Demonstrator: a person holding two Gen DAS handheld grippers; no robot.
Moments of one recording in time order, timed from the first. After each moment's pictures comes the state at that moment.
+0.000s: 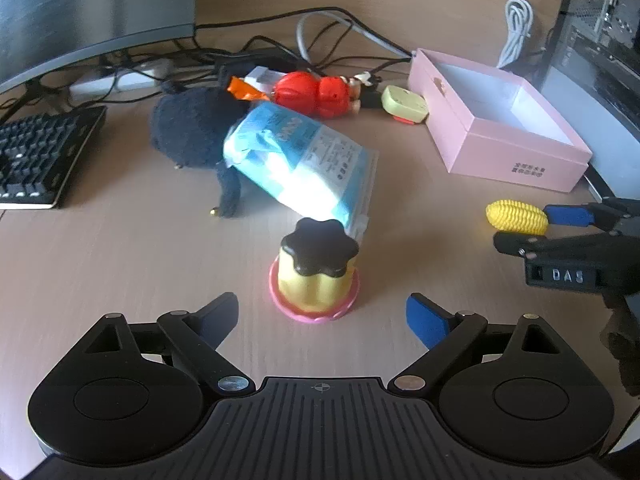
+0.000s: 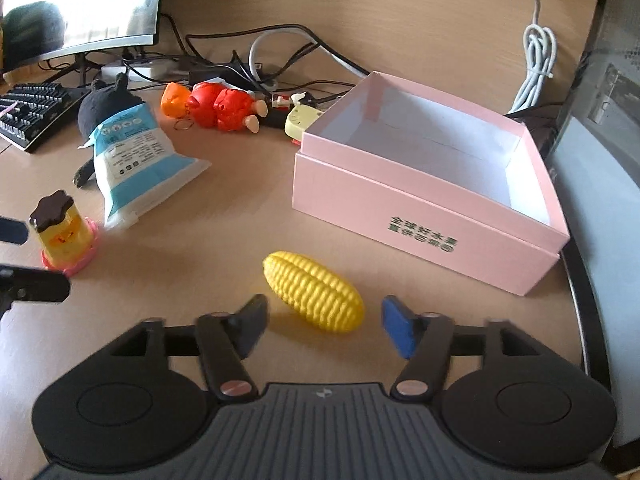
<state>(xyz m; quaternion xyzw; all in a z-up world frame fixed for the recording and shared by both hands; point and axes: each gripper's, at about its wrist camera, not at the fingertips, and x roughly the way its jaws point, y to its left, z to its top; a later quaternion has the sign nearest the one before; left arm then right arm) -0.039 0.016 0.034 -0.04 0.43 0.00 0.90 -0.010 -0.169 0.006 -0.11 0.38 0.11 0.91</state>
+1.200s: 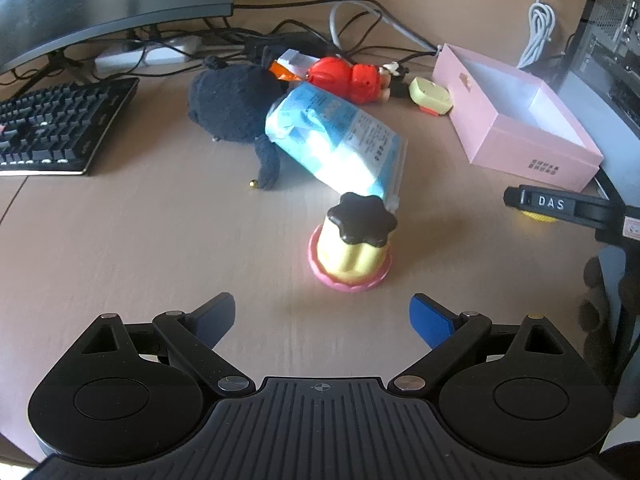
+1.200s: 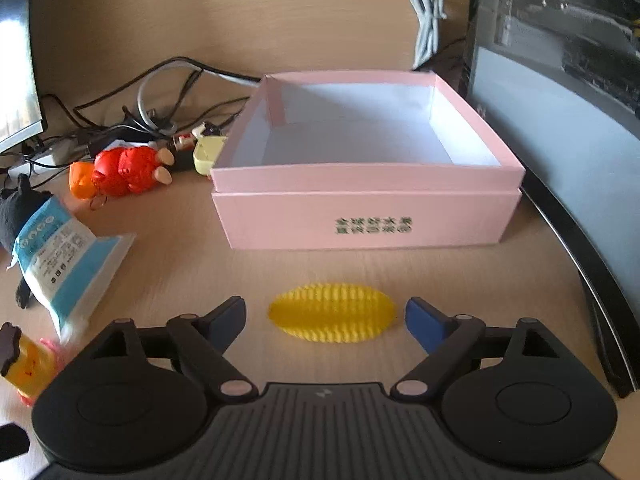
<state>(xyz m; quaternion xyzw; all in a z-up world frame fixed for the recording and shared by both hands) -0.053 0.039 0.037 -0.06 0.45 0.01 0.89 0.010 -0.171 0.002 0.03 0.37 -0.03 0.93</state>
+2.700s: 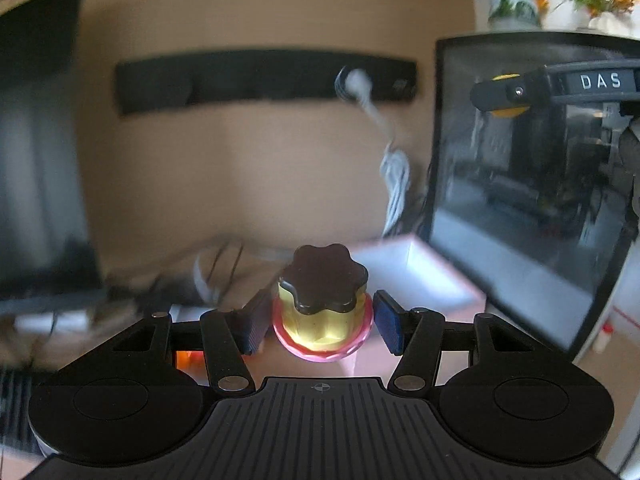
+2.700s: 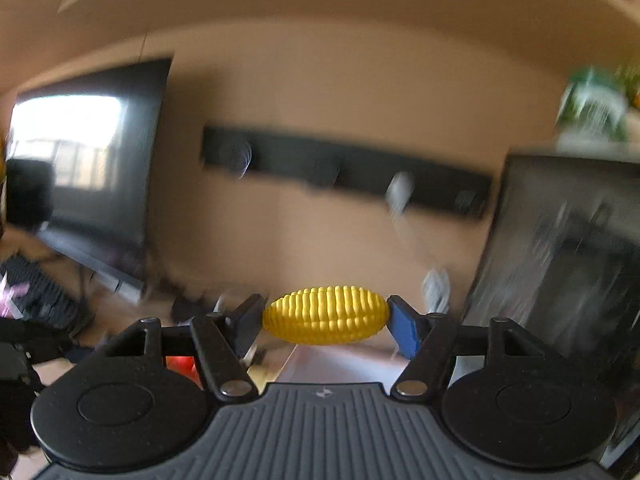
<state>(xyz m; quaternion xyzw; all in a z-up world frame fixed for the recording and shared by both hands) -0.007 -0.033 0.167 0.05 0.20 -0.15 0.97 -0.051 -0.206 0.239 -0.09 0.13 0.08 0.98</state>
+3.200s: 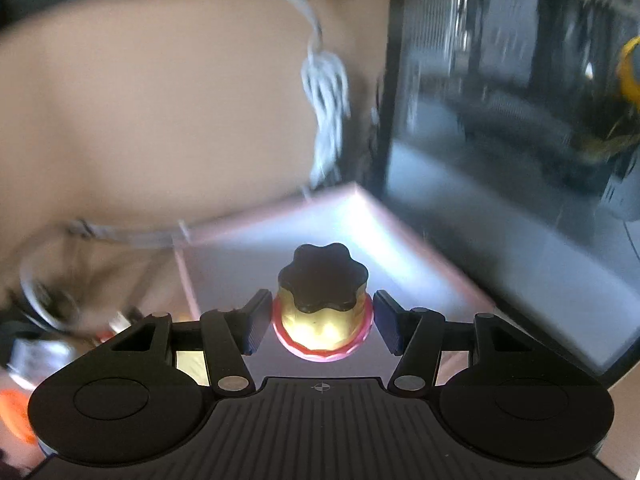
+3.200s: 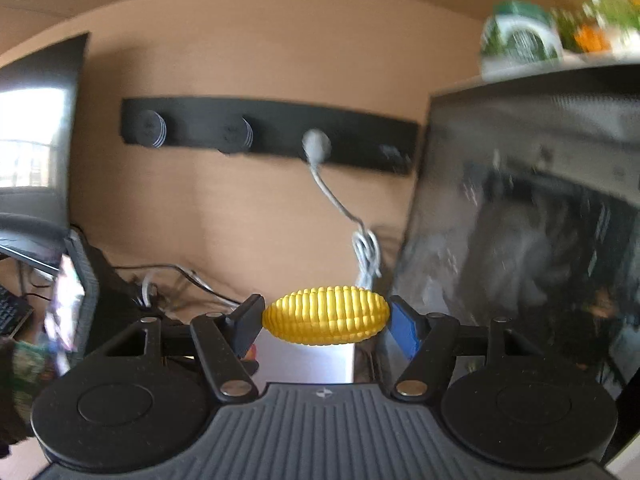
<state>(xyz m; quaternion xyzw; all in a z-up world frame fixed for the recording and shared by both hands) 0.160 -0.131 0.075 0.07 0.33 -0.24 0.91 -0.024 -0.244 0.202 -0.06 0.19 -0.02 0.98</state>
